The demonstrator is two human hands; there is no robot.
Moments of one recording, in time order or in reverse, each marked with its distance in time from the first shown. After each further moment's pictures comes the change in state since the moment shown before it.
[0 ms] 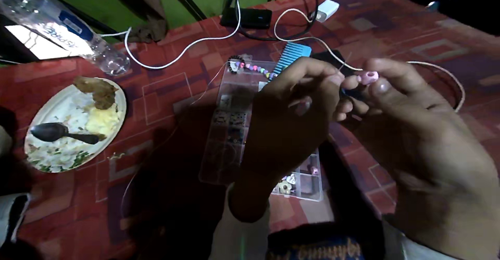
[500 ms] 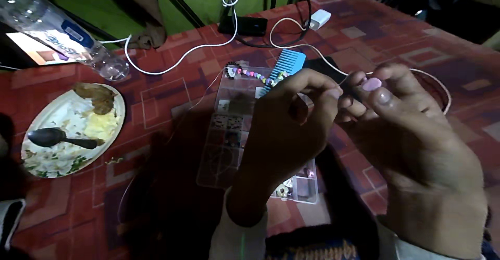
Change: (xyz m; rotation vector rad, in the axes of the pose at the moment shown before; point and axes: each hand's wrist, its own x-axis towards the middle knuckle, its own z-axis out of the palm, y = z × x) left_hand -0.002 0.006 -0.001 0.136 -0.042 -0.084; right_hand 0.000 0.002 -0.001 0.158 0.007 -0.072
